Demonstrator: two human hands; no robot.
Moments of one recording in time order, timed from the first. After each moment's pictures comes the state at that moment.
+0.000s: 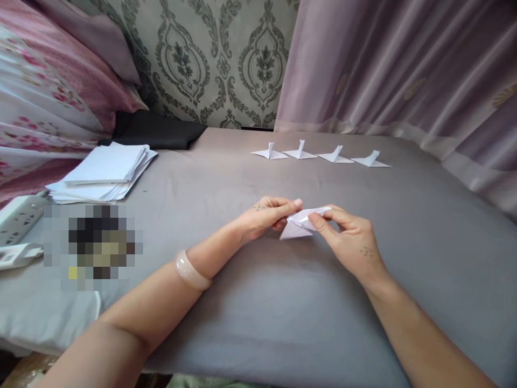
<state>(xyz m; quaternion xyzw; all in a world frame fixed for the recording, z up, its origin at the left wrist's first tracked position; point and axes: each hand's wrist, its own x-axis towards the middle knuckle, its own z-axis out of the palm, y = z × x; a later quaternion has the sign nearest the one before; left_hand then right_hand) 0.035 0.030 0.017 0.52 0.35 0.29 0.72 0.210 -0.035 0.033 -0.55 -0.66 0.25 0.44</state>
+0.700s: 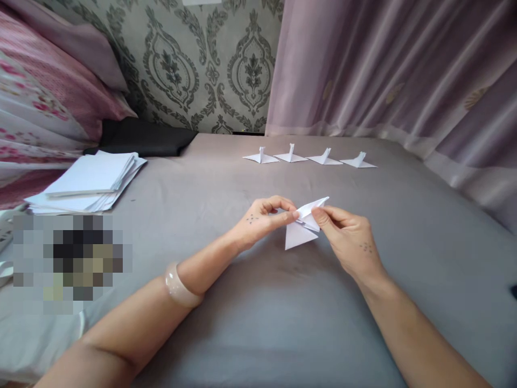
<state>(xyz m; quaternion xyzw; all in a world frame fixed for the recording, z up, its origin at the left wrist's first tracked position) 0.039 0.022 0.025 0.61 0.31 0.38 0.62 0.220 -0.035 0.034 -0.60 -0.56 0.29 0.49</state>
